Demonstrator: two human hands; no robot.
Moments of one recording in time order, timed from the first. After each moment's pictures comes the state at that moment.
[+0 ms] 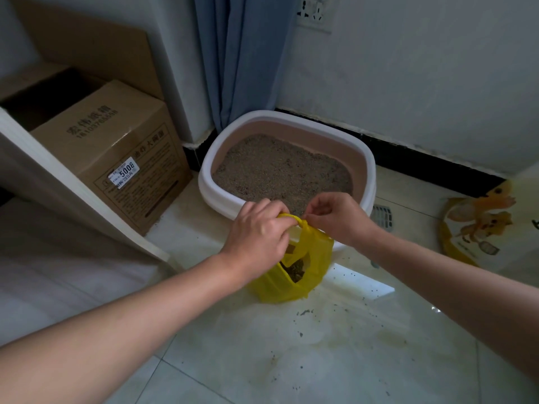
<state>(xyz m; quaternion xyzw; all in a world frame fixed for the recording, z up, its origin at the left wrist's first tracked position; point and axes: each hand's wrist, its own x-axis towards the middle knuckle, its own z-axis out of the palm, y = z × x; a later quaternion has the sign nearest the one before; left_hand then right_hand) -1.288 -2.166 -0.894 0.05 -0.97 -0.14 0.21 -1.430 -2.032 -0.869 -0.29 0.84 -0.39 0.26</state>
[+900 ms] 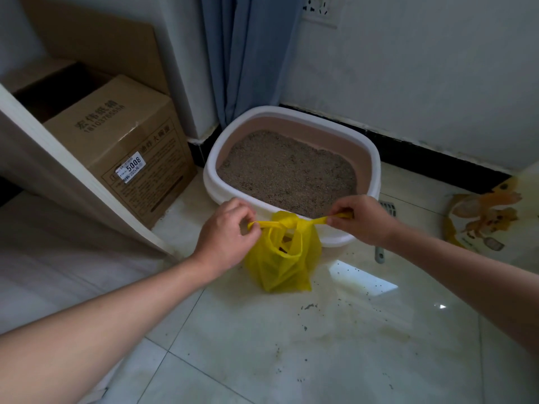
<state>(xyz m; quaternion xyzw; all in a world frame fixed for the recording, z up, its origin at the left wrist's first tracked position) -1.254 -2.210 -0.927 0.18 -0.91 -0.31 0.22 -1.466 -1.997 -0.892 -0.44 0.84 -0.24 0.19</state>
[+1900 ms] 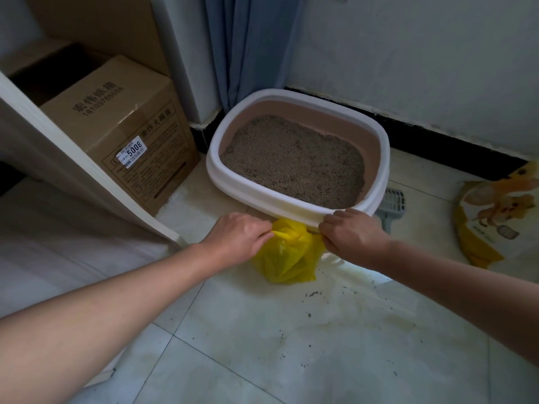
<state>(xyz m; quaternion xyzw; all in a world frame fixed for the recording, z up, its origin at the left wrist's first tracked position) -1.250 -2.213 -0.953 -0.01 -0.98 -0.12 0.12 -1.429 -1.993 -0.942 -0.65 0.76 -0.01 -0.03</state>
